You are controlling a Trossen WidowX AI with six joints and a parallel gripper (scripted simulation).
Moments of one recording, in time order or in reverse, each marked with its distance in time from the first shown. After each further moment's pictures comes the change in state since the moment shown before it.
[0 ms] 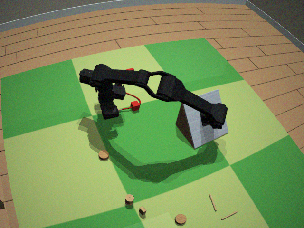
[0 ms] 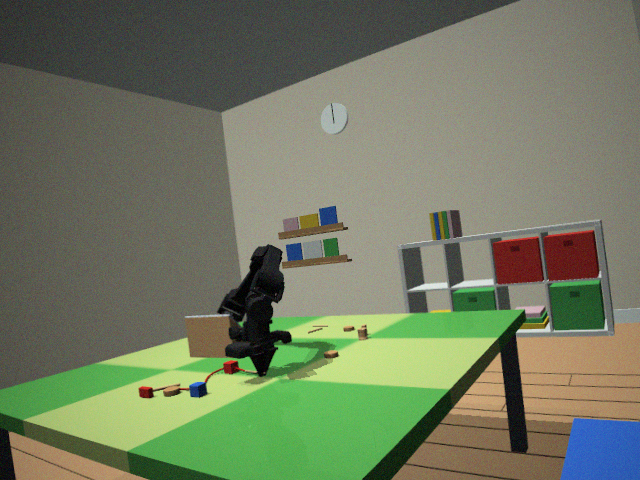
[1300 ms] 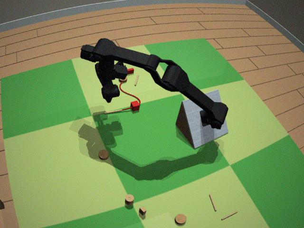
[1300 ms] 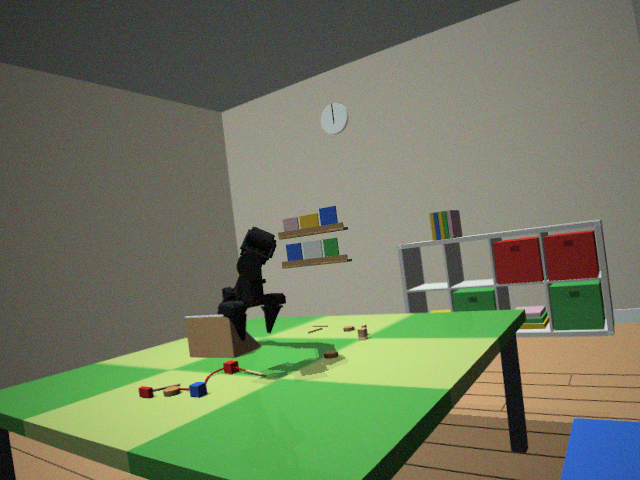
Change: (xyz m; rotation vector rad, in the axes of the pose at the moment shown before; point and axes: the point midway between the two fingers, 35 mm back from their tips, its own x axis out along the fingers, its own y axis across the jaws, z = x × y) arm -0.105 0.006 0.006 0.015 0.030 0.013
